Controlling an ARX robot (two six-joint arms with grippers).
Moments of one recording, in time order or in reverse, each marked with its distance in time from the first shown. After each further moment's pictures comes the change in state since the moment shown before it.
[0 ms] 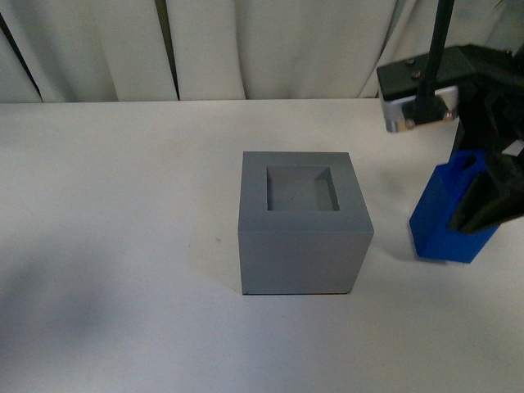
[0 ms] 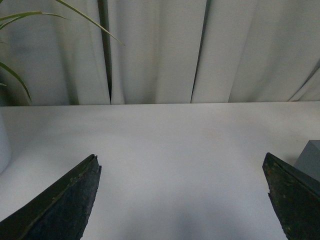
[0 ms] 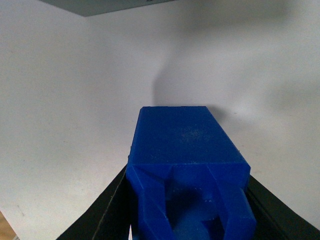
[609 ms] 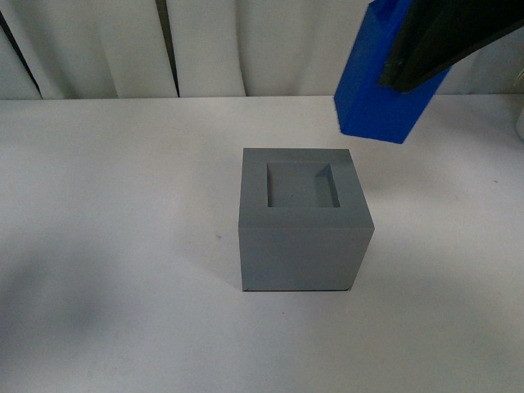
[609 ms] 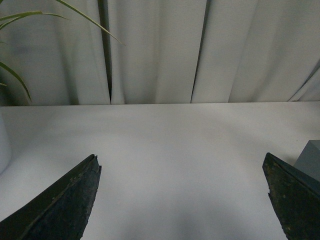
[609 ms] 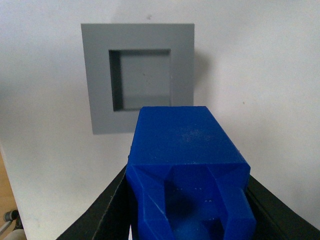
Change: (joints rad) left arm 0.000 0.000 0.000 0.000 0.000 0.000; right arm 0.164 -0.008 0.348 -0.211 -0.080 0.037
